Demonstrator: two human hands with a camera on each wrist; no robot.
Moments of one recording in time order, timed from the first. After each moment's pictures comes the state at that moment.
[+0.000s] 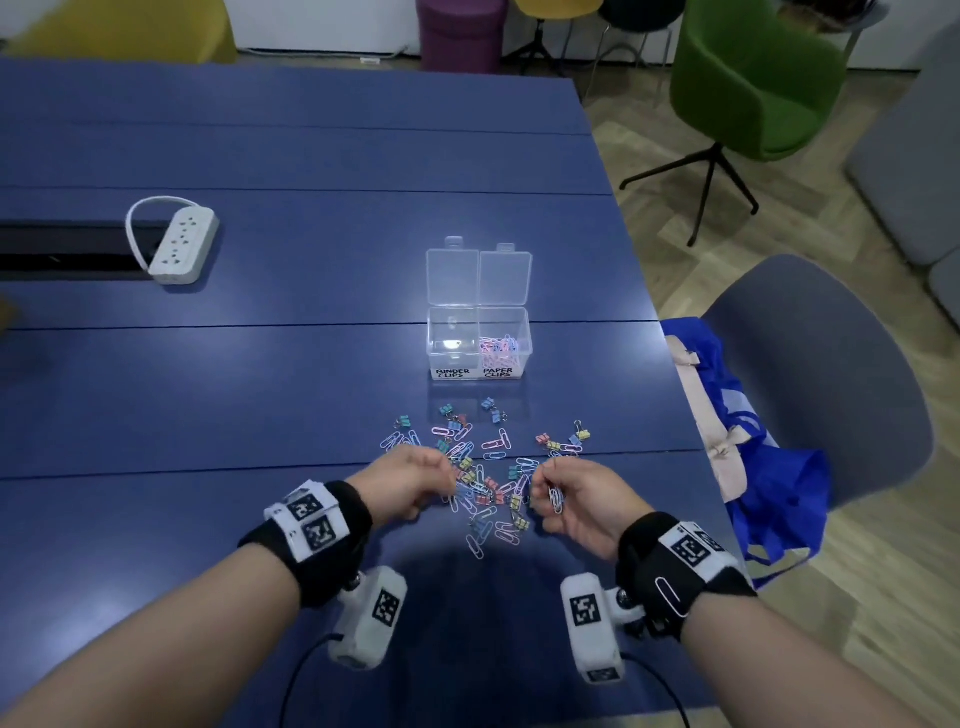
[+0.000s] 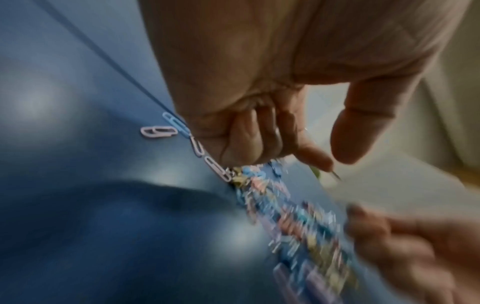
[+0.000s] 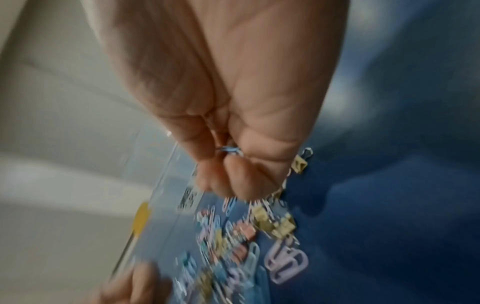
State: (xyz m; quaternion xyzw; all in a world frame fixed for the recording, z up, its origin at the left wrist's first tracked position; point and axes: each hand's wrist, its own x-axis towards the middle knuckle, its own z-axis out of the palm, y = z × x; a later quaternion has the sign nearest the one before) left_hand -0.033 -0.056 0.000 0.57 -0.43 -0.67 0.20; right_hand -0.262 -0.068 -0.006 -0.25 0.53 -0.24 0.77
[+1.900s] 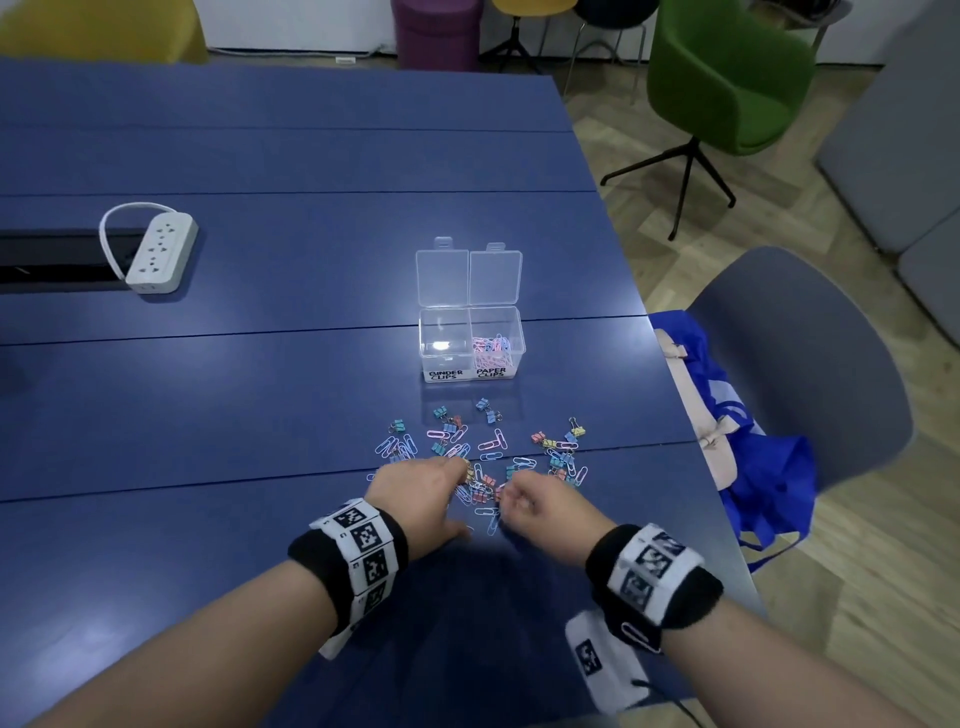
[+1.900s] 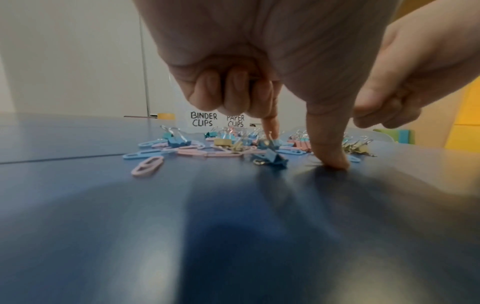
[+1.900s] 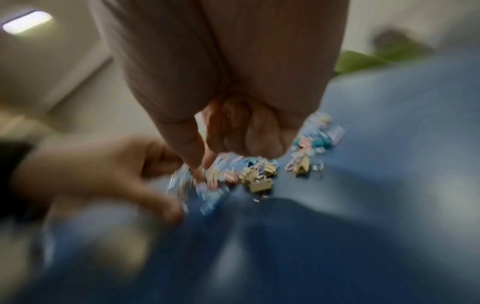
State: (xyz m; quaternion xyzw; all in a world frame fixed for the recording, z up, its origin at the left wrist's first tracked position) left_hand -0.051 -0.050 -0.010 0.58 -0.79 -0.19 -0.06; right_hand -0.238 -0.050 -0.004 -0.66 0.58 -0.03 0.47
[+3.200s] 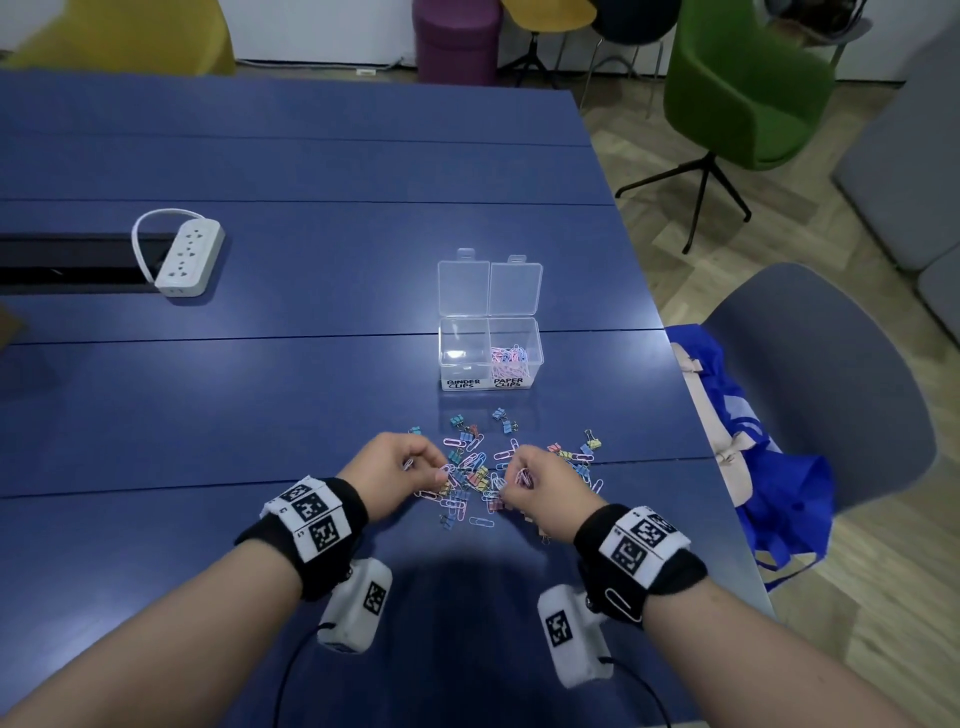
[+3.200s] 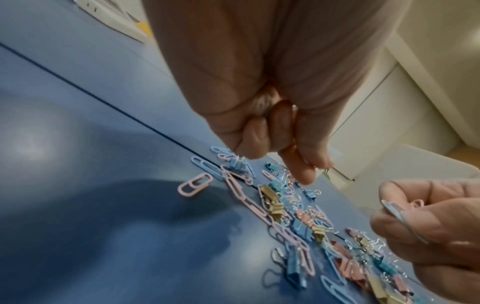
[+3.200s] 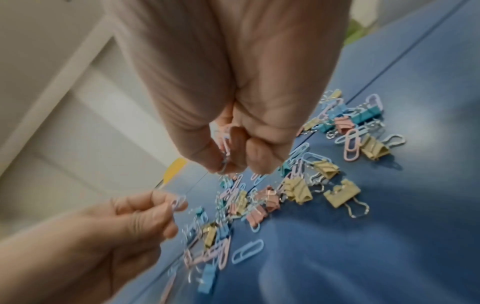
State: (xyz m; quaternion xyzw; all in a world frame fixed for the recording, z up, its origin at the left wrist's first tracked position) left_hand 0.002 -0.070 -0.012 0.61 -0.57 -0.51 0.21; right_hand -0.216 -0.077 -0.003 -0.65 0.59 -0.09 0.48
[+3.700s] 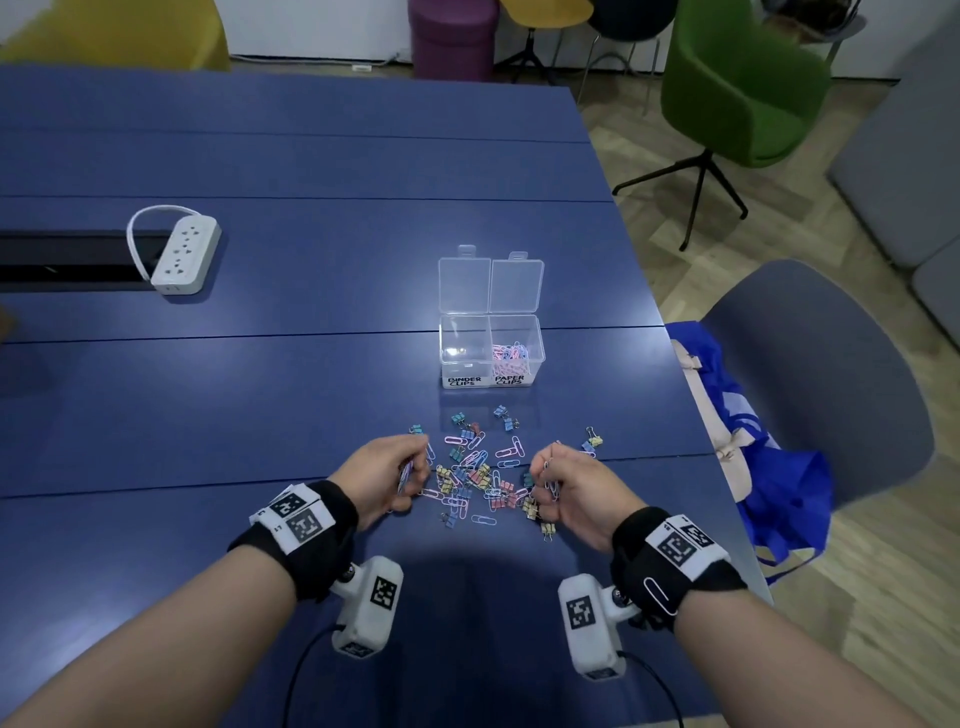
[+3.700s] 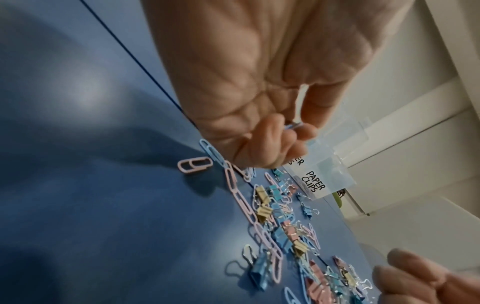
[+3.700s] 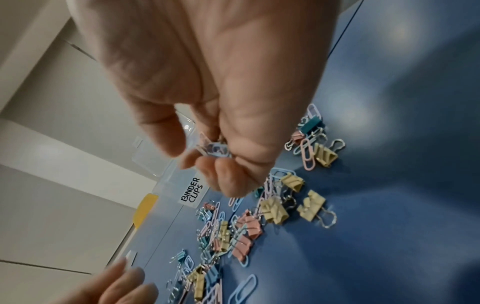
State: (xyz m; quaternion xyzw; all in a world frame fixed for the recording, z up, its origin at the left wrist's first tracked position) left_hand 0.001 -0.070 -0.016 0.58 -0.30 -0.69 0.31; right_hand -0.236 -0.076 -0.008 -0.32 0.54 -0.28 0.73
